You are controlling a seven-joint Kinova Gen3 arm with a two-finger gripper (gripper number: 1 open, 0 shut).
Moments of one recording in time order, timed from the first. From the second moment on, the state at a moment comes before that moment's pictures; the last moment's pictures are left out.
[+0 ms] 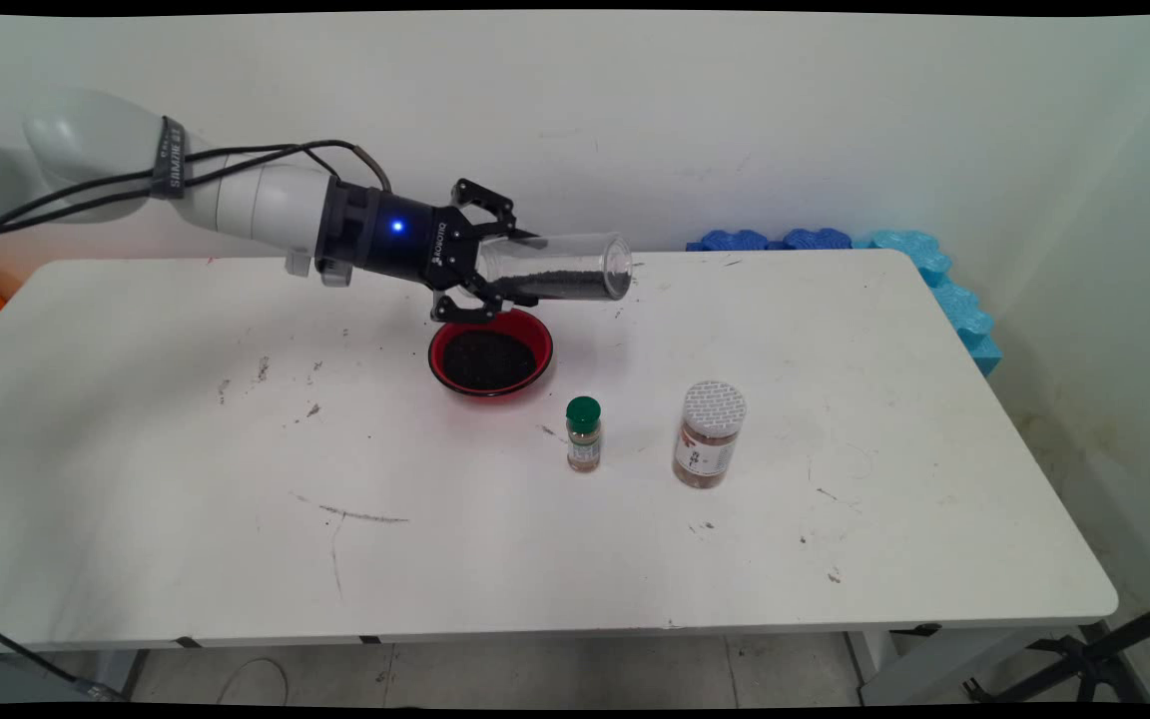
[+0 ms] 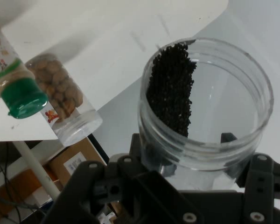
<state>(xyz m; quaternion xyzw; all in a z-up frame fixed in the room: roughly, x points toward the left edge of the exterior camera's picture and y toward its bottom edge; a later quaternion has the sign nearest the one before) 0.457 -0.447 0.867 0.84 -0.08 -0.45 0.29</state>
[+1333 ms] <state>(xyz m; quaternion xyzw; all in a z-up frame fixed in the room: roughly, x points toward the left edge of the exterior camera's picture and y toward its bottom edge) 0.460 -0.454 0.858 0.83 -0.01 -0.48 0.28</state>
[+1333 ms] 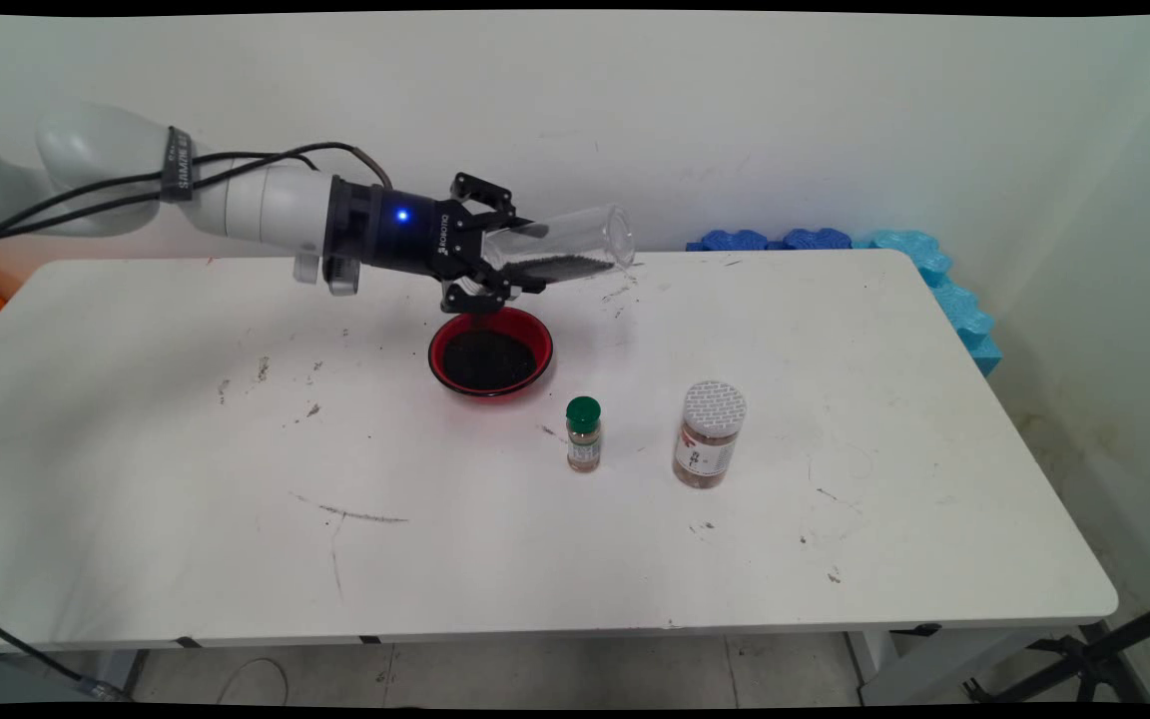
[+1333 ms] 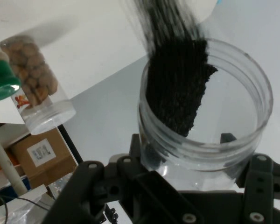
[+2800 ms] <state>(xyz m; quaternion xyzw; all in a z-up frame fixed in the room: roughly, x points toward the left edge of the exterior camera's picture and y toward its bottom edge) 0.453 -0.457 0.860 0.81 0.02 -0.51 0.28</state>
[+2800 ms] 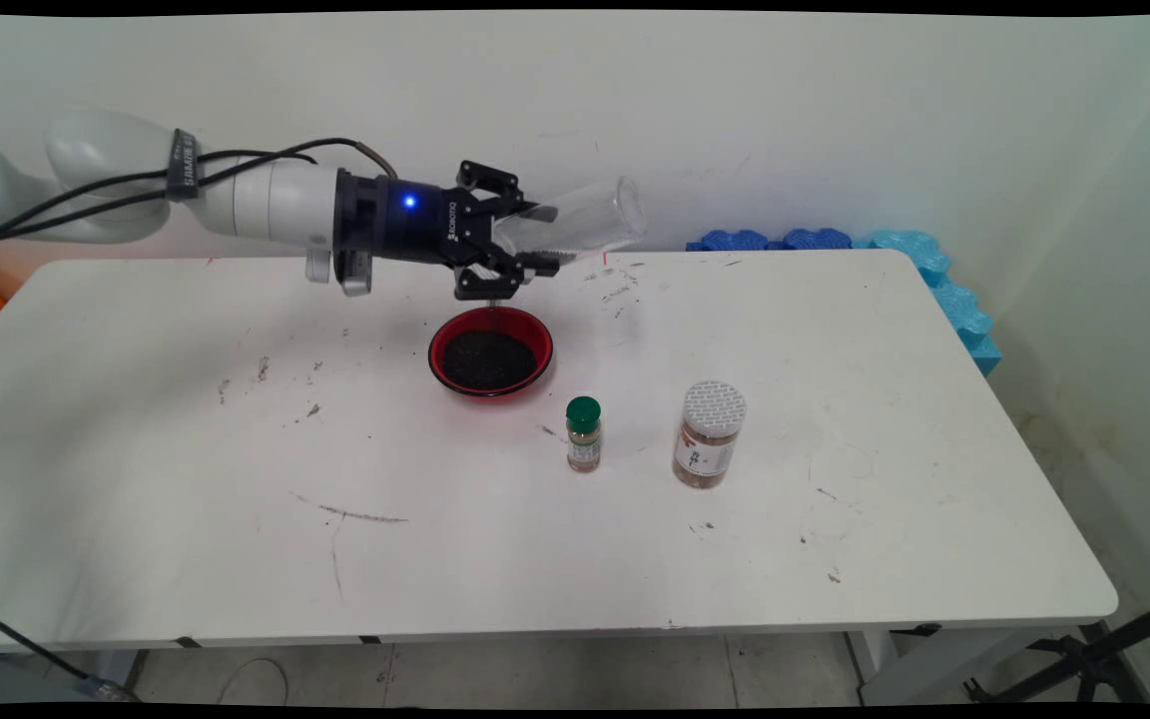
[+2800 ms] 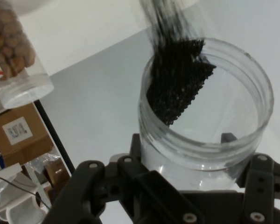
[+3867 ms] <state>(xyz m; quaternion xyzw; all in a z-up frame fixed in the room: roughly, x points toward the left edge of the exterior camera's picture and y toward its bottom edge) 0.452 -0.464 0.870 0.78 0.02 -0.54 0.30</state>
